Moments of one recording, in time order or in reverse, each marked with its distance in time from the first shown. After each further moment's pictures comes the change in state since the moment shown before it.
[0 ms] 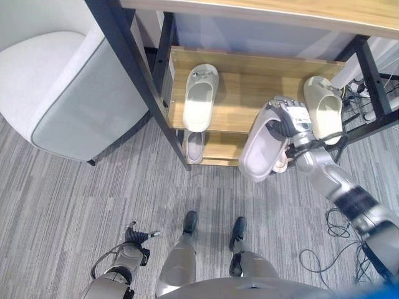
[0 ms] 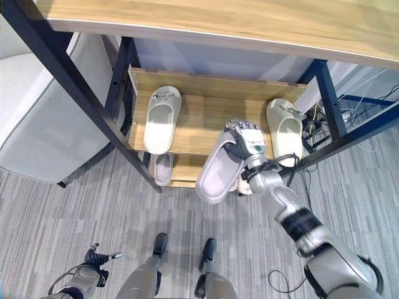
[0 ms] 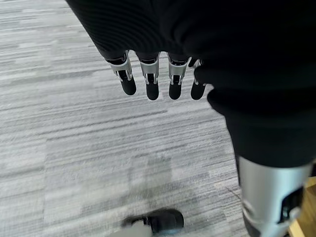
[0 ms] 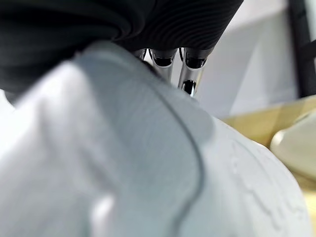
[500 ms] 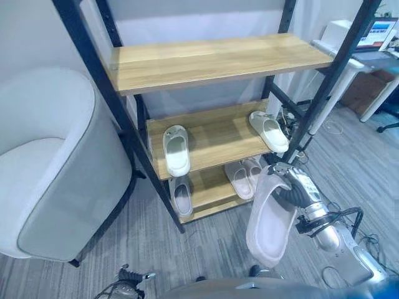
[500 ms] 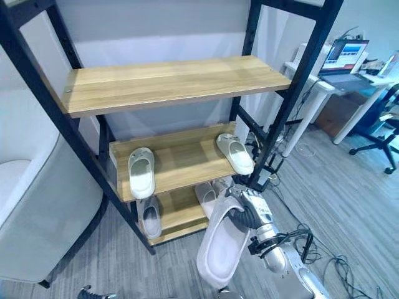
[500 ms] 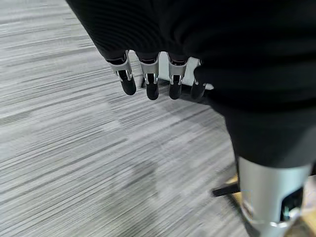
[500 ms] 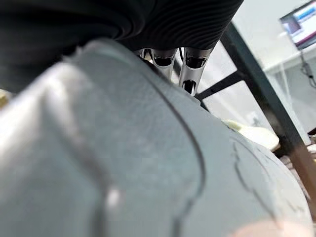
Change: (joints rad) left arm 0.137 0.015 0.026 0.047 0.075 0.030 -0.015; right arm 0.421 0.018 0.000 -0.077 0.031 -0.168 0.176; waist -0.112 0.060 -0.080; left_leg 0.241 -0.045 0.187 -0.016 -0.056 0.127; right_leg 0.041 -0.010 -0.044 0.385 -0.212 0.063
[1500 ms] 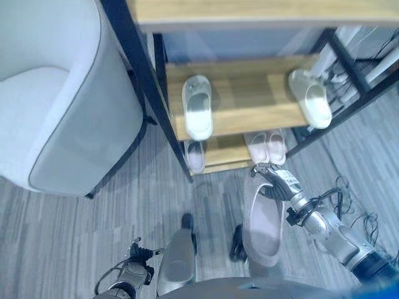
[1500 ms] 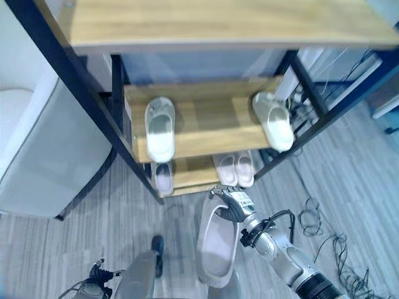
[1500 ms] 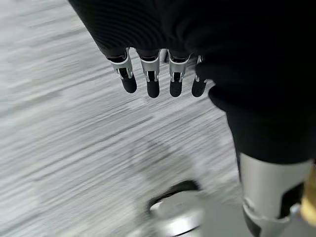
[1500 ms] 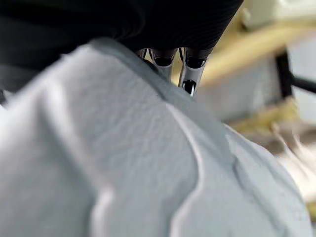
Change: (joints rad) left arm -0.134 -0.021 -0.091 -0.076 -0.016 -0.047 0.018; right arm -0.200 -0.067 0.172 0.216 0.013 -0.032 0.056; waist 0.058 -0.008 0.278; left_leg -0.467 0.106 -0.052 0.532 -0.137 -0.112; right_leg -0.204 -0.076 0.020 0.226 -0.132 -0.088
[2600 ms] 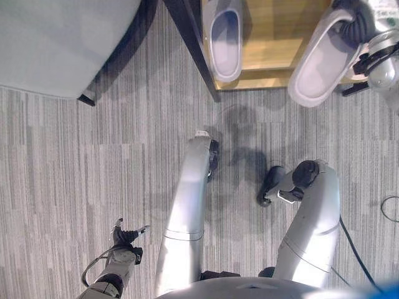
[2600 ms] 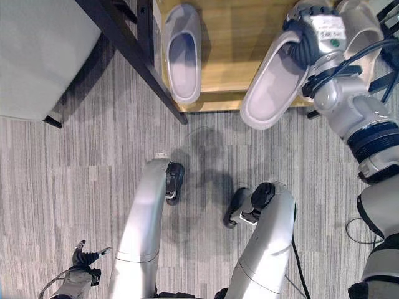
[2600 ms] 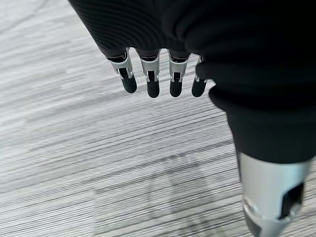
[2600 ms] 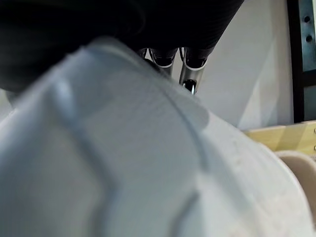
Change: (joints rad) left arm -0.014 0.121 -0.104 -0.065 -0.332 -0.097 0.096; right arm -1.279 -0.366 0.430 0.664 0.290 0.050 -0.249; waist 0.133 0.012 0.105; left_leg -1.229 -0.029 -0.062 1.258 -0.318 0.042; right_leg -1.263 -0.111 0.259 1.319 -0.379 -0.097
